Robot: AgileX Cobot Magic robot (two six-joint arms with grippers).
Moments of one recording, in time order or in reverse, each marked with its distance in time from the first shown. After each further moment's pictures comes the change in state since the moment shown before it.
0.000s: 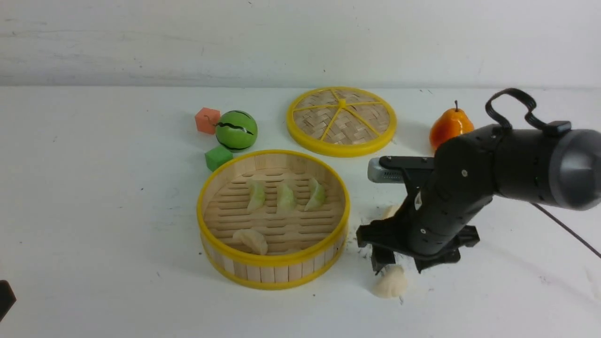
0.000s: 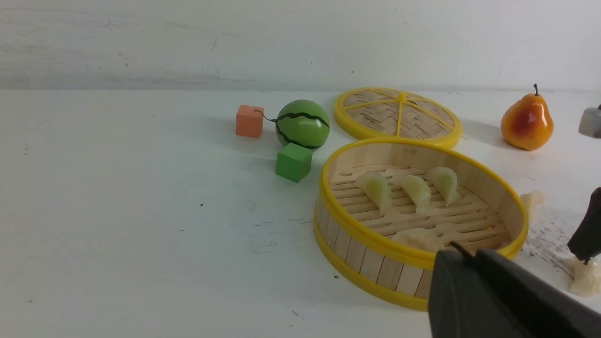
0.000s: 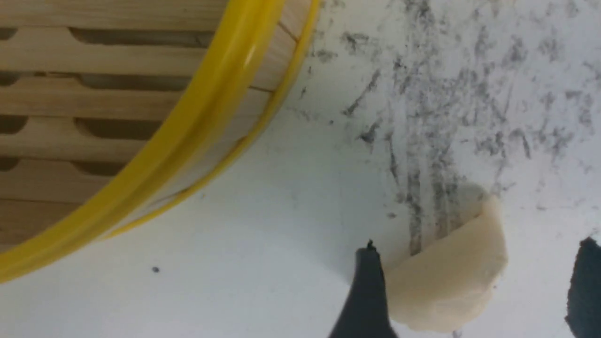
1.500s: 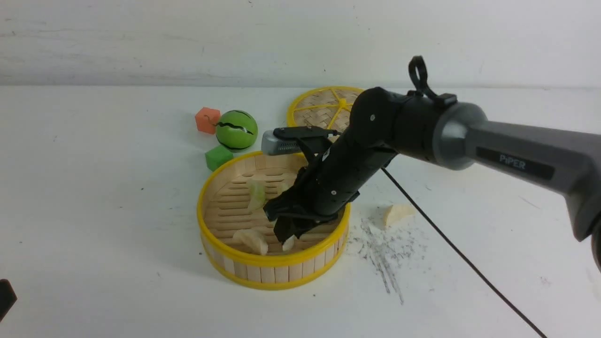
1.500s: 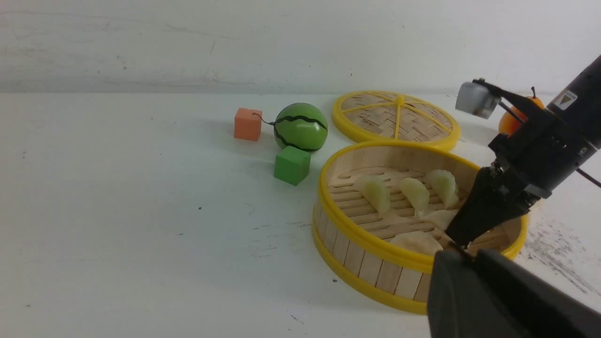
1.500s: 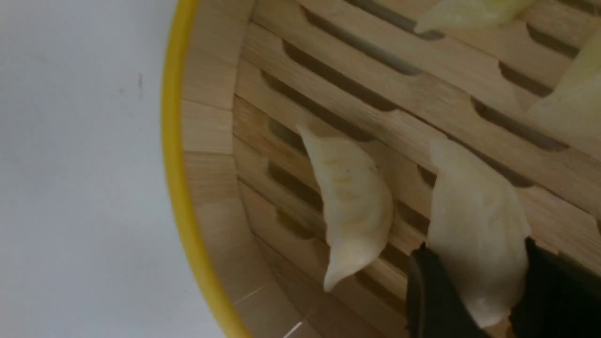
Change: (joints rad) right arm 0.064 0.316 -0.520 0.422 0.156 -0.637; left arm 0.000 0.000 0.000 0.000 -0.007 0.000
